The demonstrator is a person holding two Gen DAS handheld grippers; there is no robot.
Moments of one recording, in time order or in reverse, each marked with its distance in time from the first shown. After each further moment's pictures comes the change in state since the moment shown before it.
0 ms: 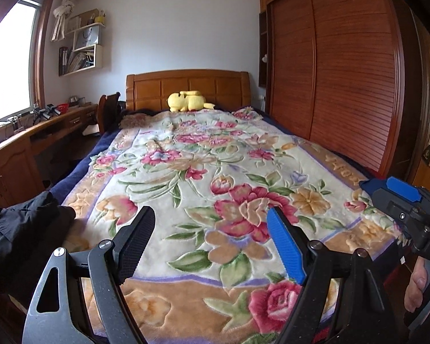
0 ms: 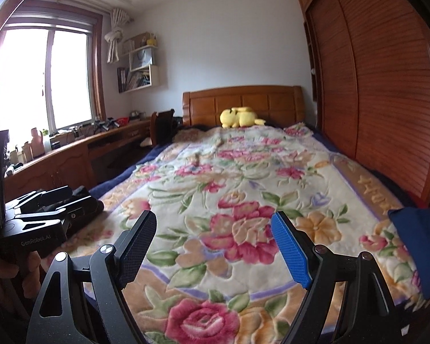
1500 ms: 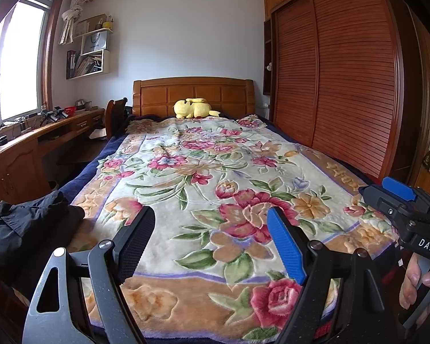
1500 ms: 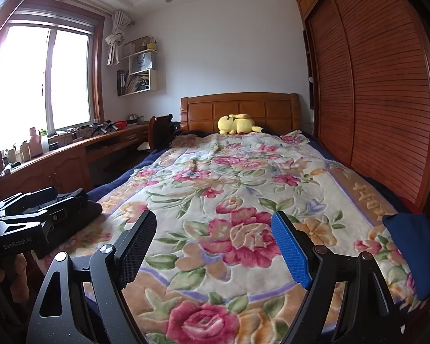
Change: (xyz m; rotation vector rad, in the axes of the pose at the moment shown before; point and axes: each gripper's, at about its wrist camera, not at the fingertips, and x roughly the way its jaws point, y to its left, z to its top) left arm -0.021 0.006 -0.007 -0.016 -0.036 0.008; right arm -0.004 0.000 0.001 -0.027 -0.014 -0.012
